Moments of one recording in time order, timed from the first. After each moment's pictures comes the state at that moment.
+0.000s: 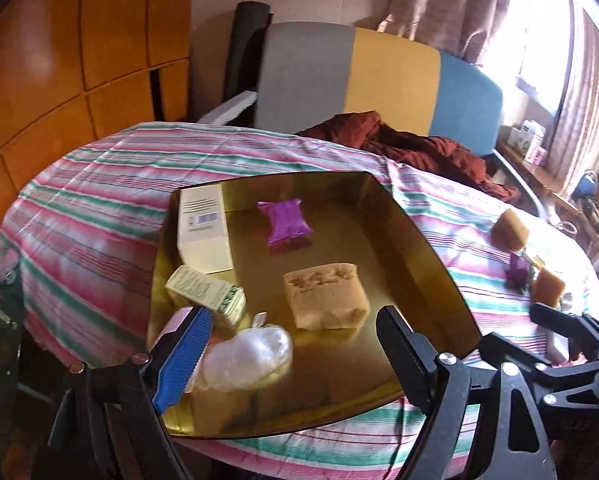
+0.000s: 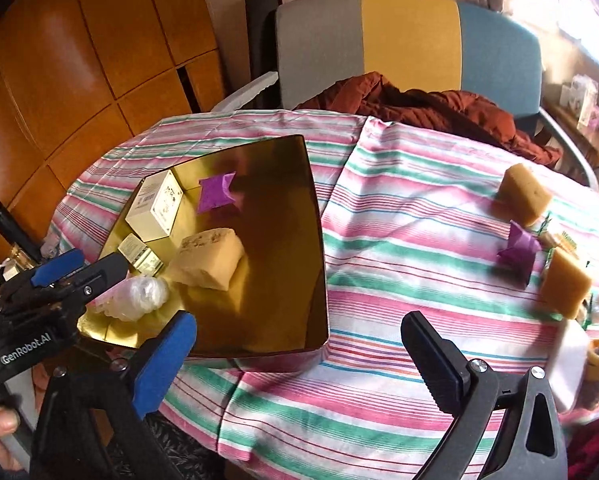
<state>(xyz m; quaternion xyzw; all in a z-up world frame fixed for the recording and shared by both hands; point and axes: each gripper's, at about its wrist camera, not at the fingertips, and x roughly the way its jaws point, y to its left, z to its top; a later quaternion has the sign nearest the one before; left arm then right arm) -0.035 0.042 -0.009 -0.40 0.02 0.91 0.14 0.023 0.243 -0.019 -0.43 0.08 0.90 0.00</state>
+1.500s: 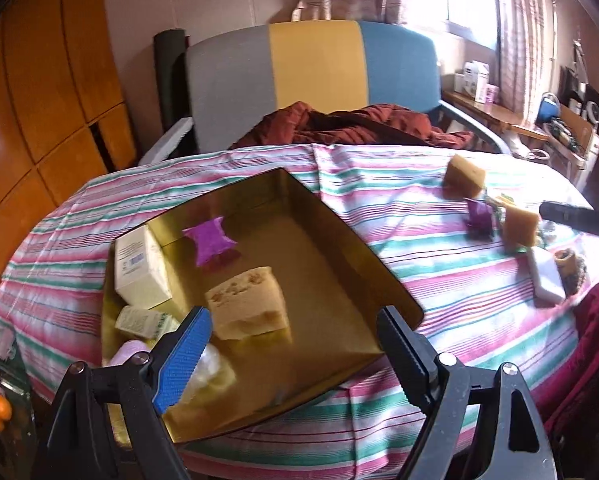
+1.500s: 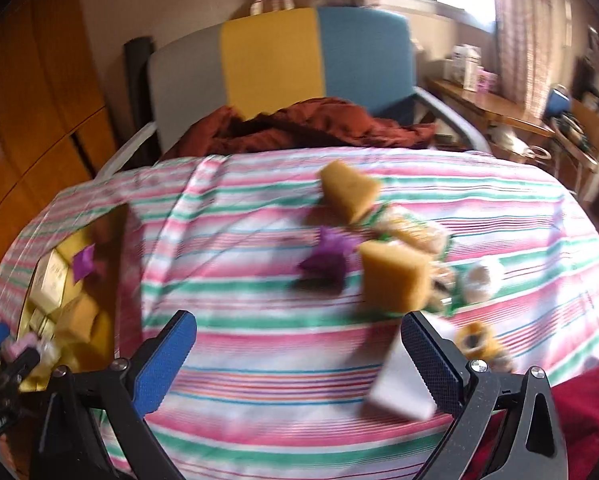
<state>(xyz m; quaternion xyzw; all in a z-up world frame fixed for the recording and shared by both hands) -0.004 0.121 -0.002 -0.37 0.13 0.89 0.23 0.074 0.405 0.003 -0.38 0.13 0.89 0.19</state>
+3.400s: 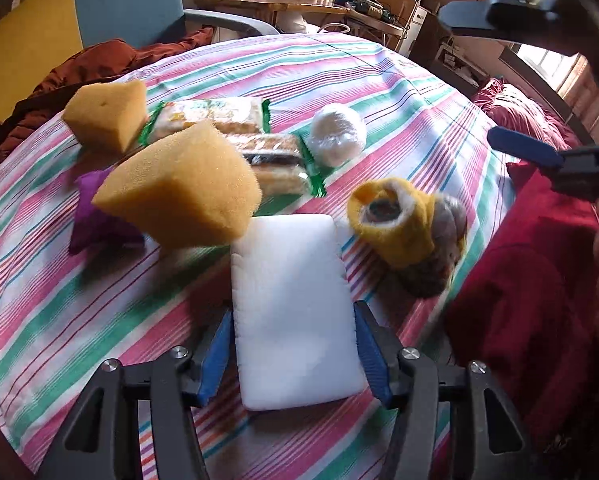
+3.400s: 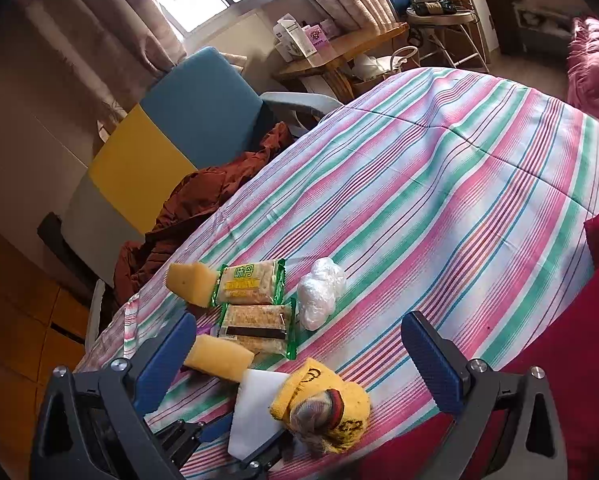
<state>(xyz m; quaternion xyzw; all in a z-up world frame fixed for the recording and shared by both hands) 0.053 0.421 -0.097 -0.45 0.26 0.67 0.53 0.183 0.583 -0.018 -0.26 0.40 0.83 0.30</state>
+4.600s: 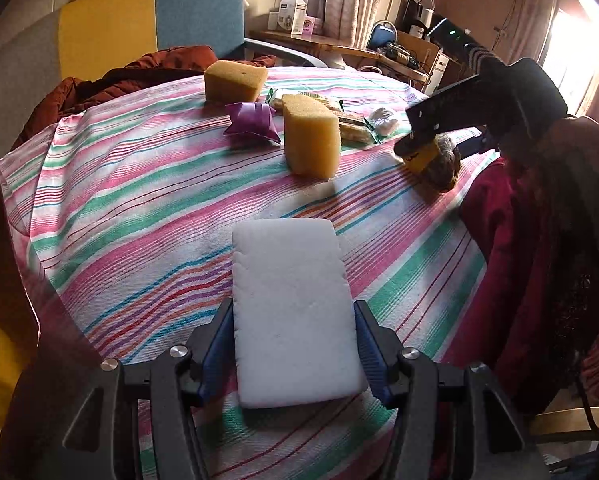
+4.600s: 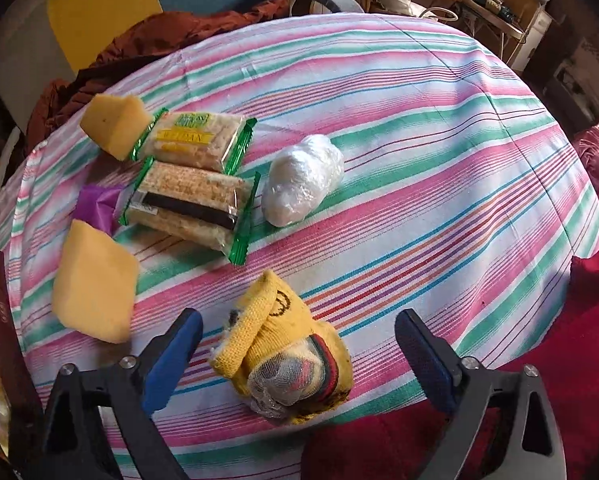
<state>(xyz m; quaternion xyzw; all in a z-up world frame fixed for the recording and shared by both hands) 0.053 0.265 -0.097 -0.41 0.19 0.73 0.51 0.105 0.557 -0.078 -0.54 0.25 0.74 0.32</state>
